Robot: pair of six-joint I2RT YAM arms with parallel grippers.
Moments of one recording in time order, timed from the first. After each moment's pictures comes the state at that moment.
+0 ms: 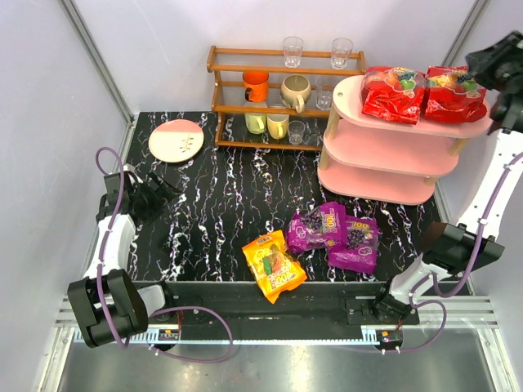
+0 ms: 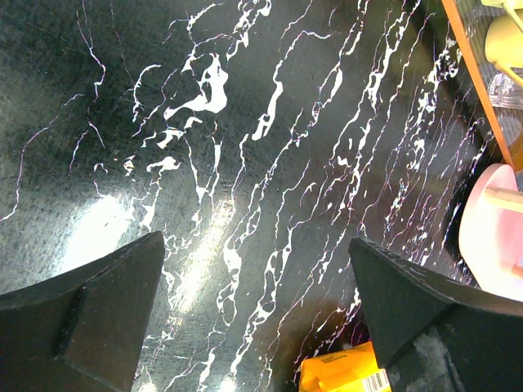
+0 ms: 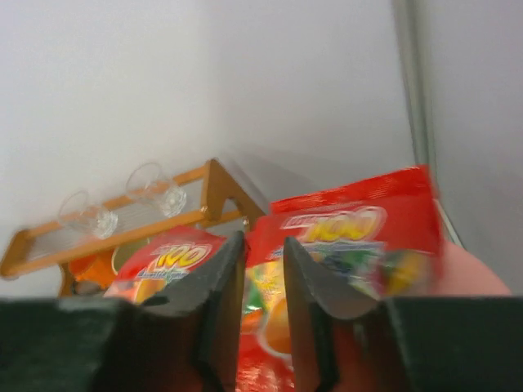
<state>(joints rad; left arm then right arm) 0.30 1.14 0.73 -0.41 0.39 -0.57 -0.53 1.69 2.22 -0.59 -0.44 0.42</state>
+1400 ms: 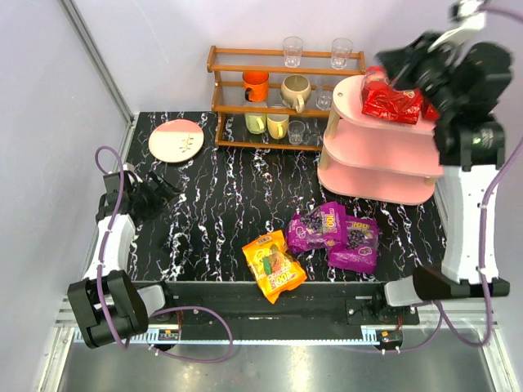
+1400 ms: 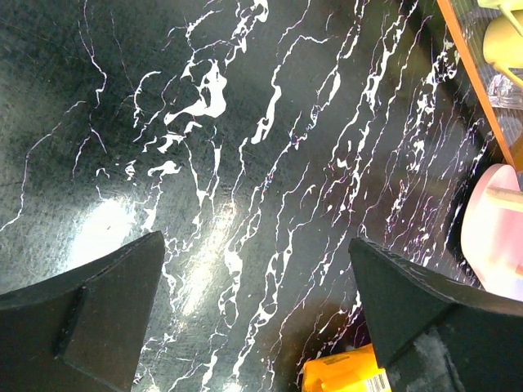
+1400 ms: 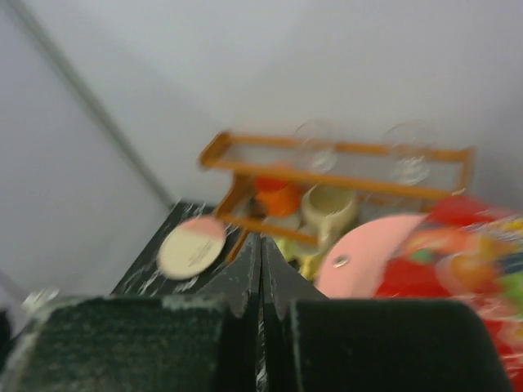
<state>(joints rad) 0.30 1.14 0.73 -0.40 0.38 -0.56 -0.03 1.50 2.20 -0.53 -0.35 0.34</state>
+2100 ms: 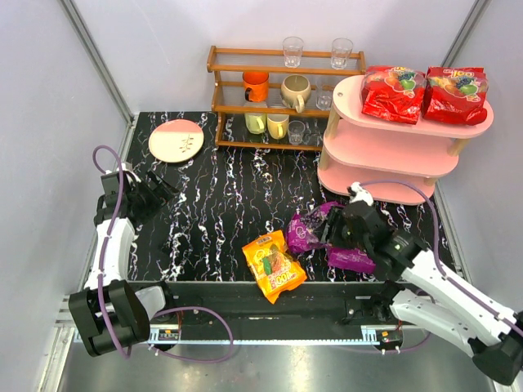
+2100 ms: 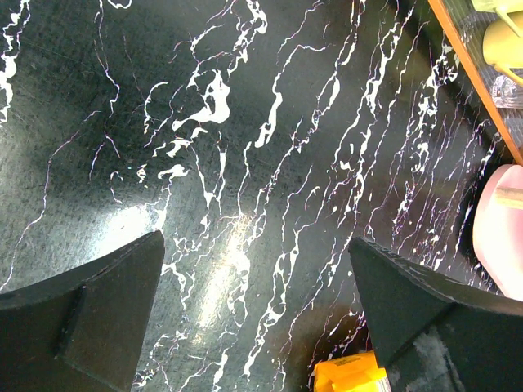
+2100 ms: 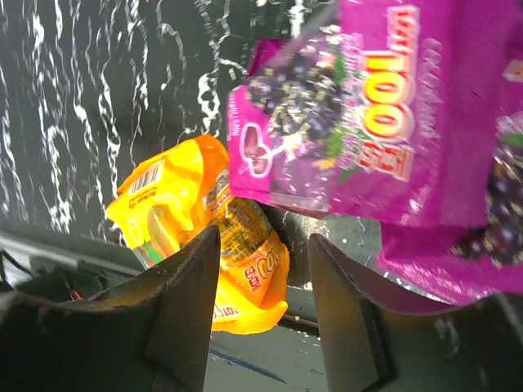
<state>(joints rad) 0.30 1.09 0.74 -0.43 0.35 -0.52 0.74 0.83 0.73 -0.61 0.11 0.78</state>
